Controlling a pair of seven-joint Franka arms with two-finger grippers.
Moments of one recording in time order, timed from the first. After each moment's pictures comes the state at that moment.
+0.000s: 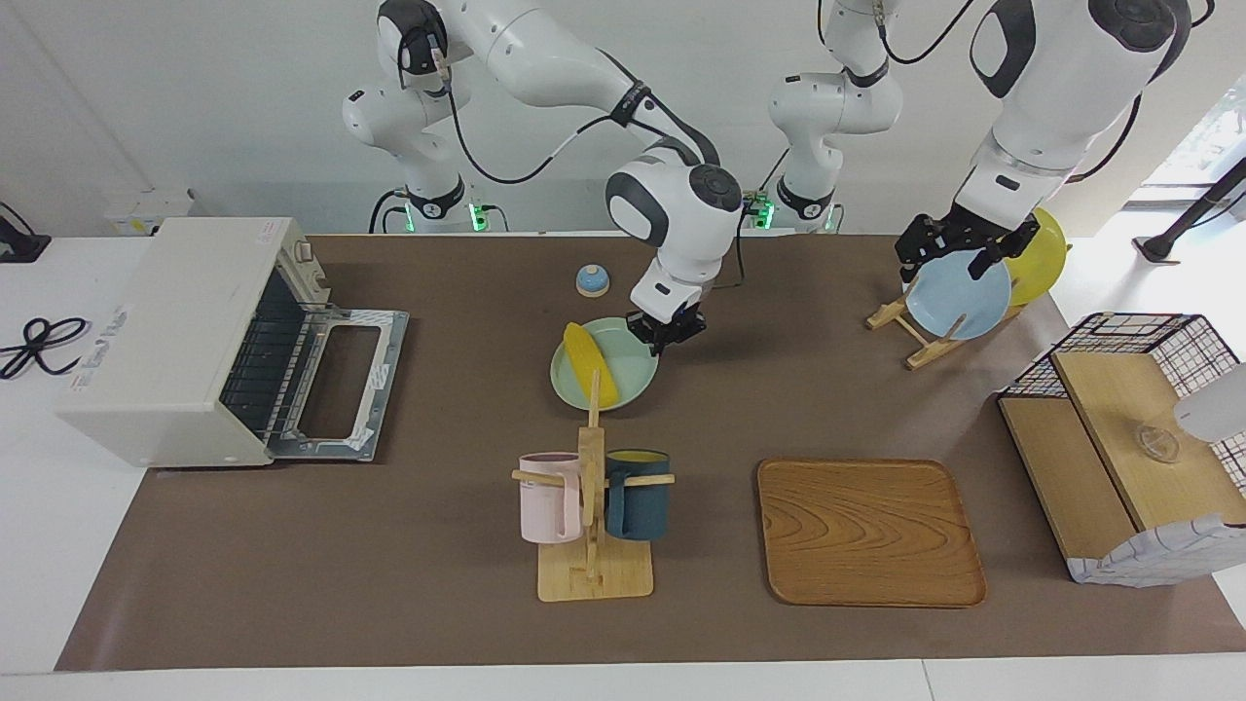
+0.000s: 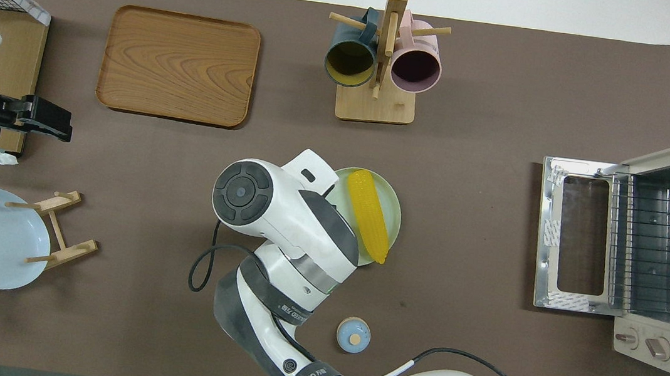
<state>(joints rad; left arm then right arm) -0.13 -0.03 0.01 -1.66 0.00 1.59 -0.10 0.73 0.52 0.05 -1.55 -0.14 1.97 0.75</state>
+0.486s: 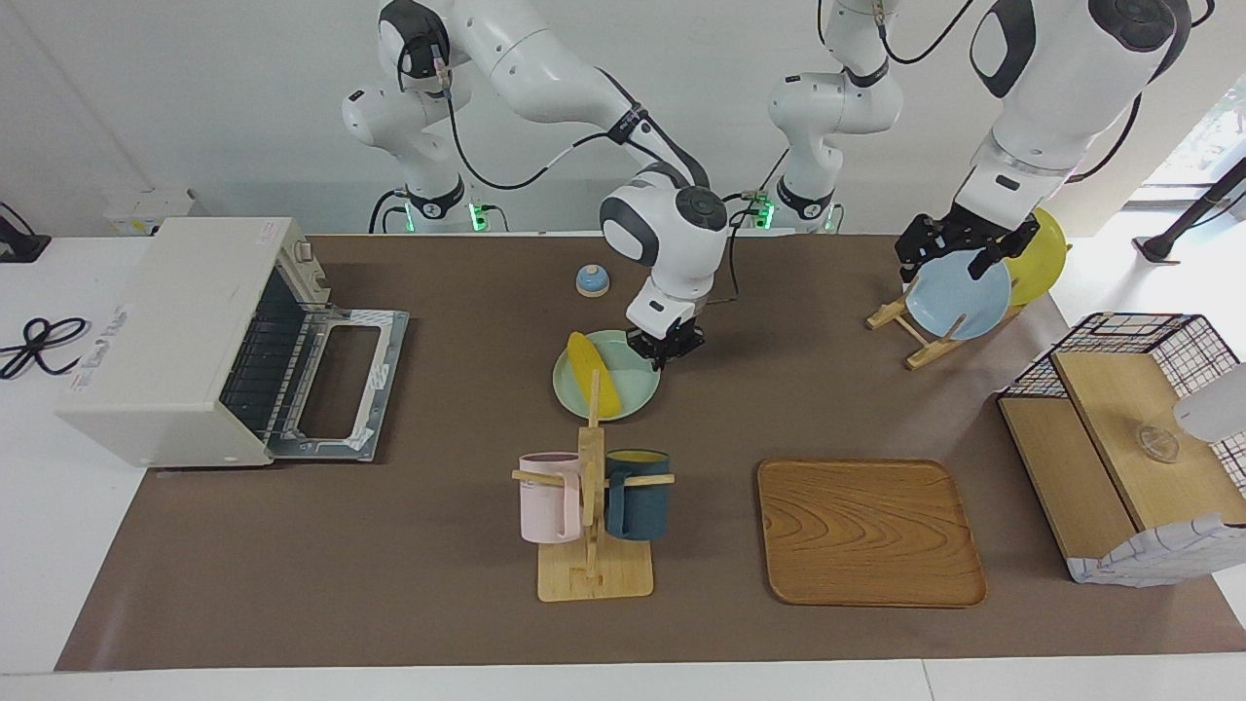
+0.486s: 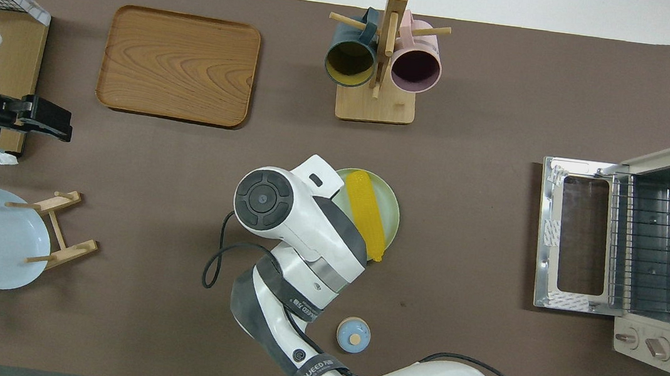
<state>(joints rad) -0.13 -0.03 0.01 -1.66 0.00 1.59 -0.10 0.72 0.50 0.04 -1.64 -0.09 2.12 0.76</state>
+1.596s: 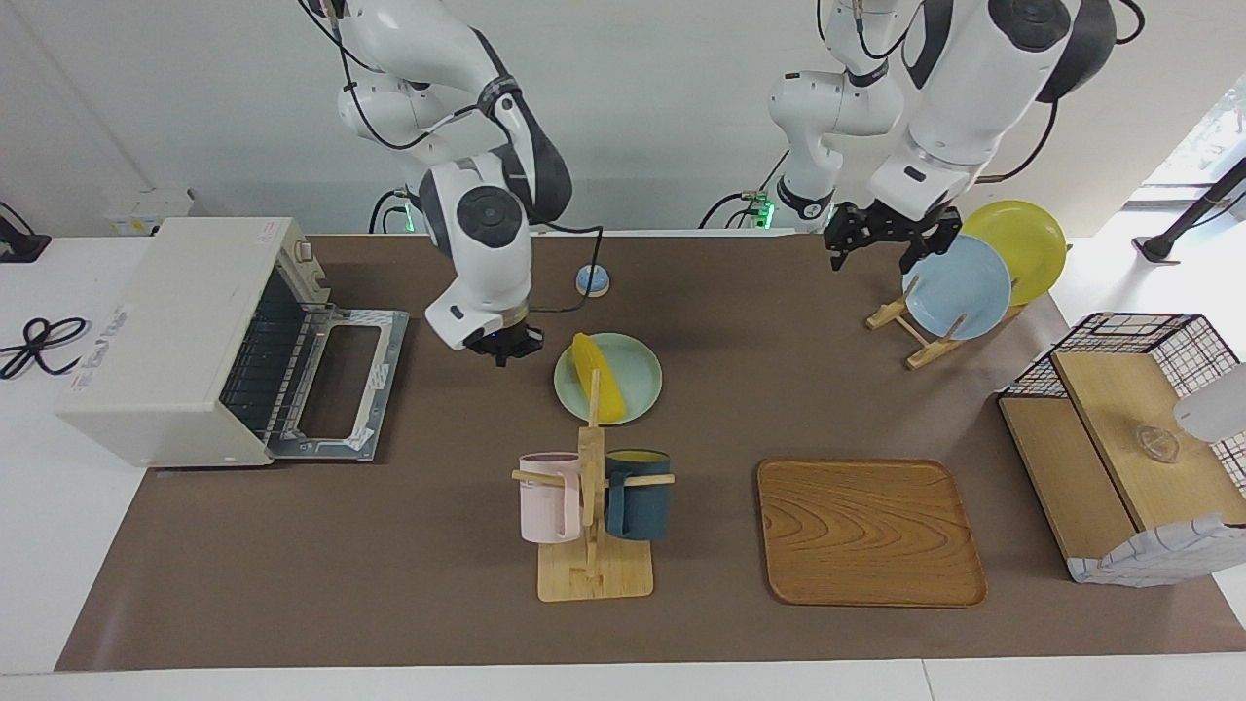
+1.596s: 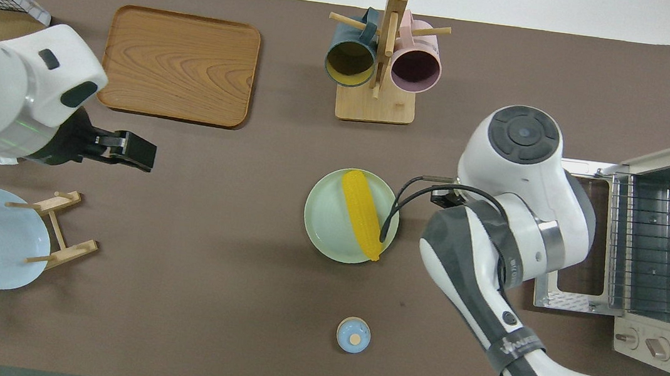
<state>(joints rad) -0.31 -0.06 -0.03 -1.74 -0.09 1.66 -0.22 0.27 0.19 0.03 -1.98 -0.08 1.99 0.44</state>
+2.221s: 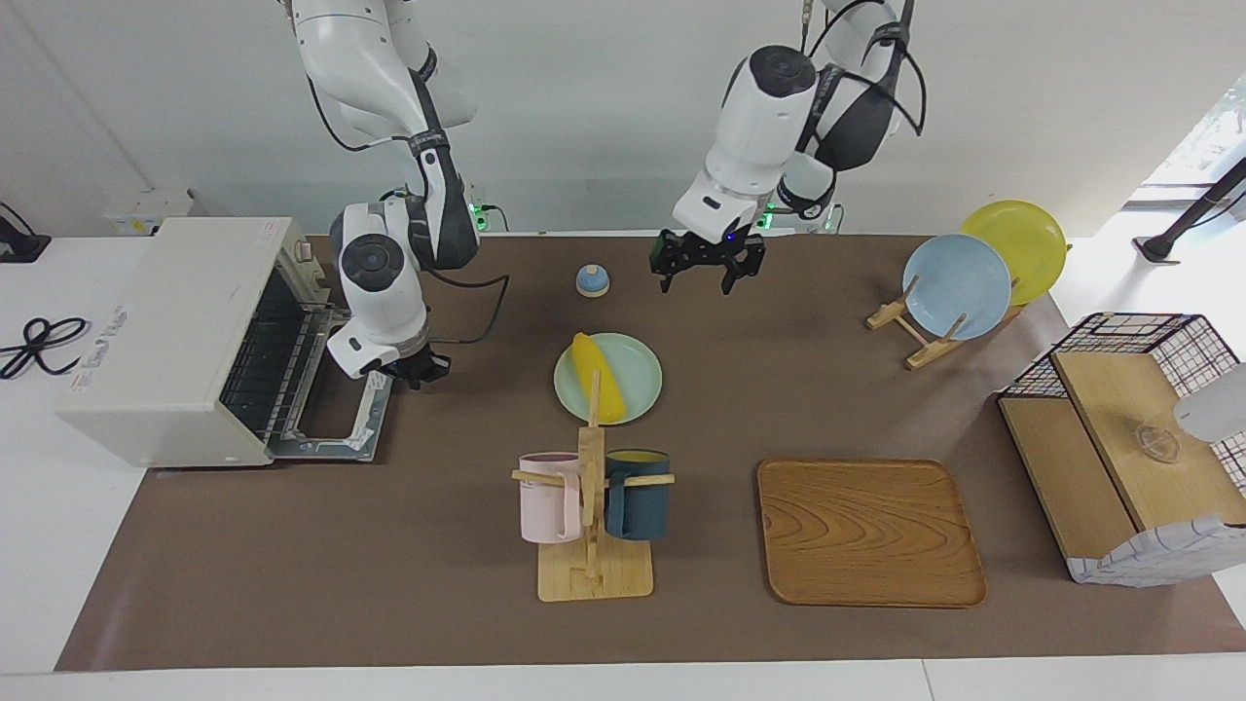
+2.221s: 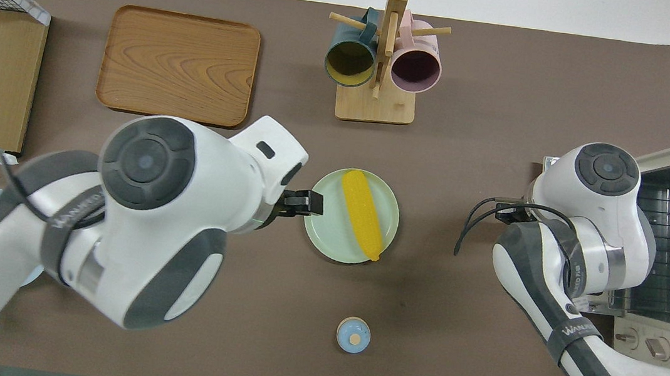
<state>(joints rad) -0.65 0.05 -0.03 -1.89 -0.14 2.03 -0.63 0.09 0.16 0.03 -2.16 -0.15 2.17 0.29</state>
